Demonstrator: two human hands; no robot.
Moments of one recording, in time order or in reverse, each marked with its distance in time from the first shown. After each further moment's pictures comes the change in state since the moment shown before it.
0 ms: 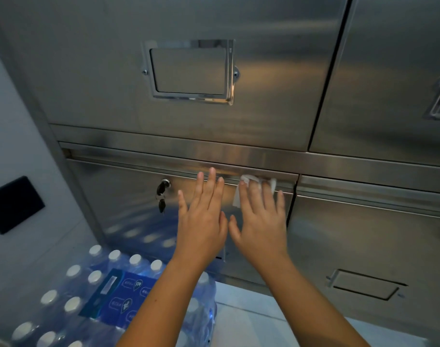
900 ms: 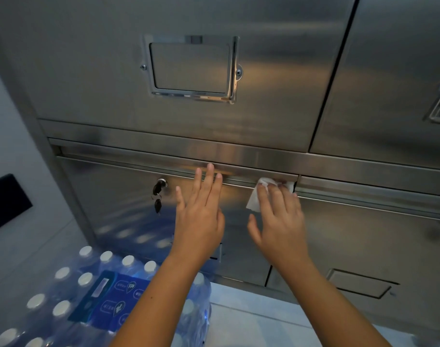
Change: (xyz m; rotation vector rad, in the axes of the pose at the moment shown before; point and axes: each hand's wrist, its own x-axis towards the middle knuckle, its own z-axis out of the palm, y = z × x) left_hand 0.007 -0.004 0.002 -0.036 0.023 -0.003; right_hand -0.006 0.034 0.000 -0.009 0.114 -0.057
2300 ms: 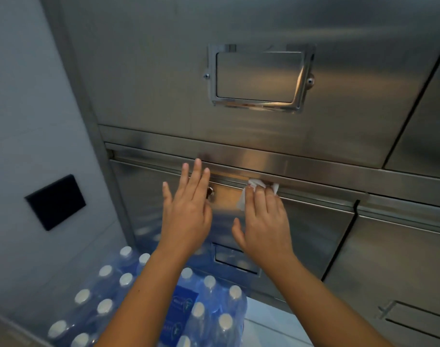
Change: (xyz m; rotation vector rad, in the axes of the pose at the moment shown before) left_hand 0.002 -0.099 -0.027 0.067 0.044 -0.067; right_hand 0.040 -0.097 0.031 0.044 -0.261 -0.034
